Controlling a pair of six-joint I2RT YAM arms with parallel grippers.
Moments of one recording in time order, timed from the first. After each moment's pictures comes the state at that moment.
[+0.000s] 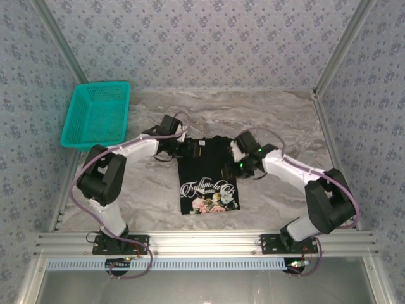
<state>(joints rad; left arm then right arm) -0.49 1.78 1.15 -0.36 0.41 -0.41 0.49 1.49 0.93 -0.58 -0.30 0.36</state>
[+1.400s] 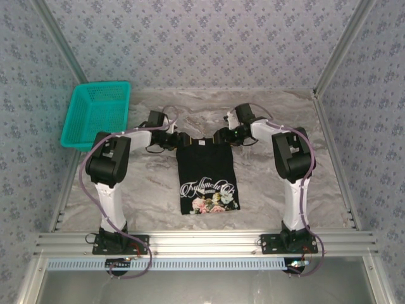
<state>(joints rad) -0.31 2.03 1.23 -0.17 0.67 -0.41 0.32 2.12 1.43 -0.39 -0.57 0.26</state>
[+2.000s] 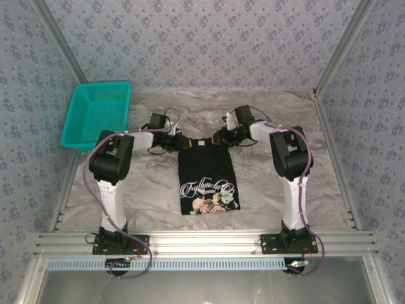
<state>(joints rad) -0.31 2.08 1.23 -0.10 0.74 -0.46 0.31 2.15 1.42 -0.29 -0.73 0.37</state>
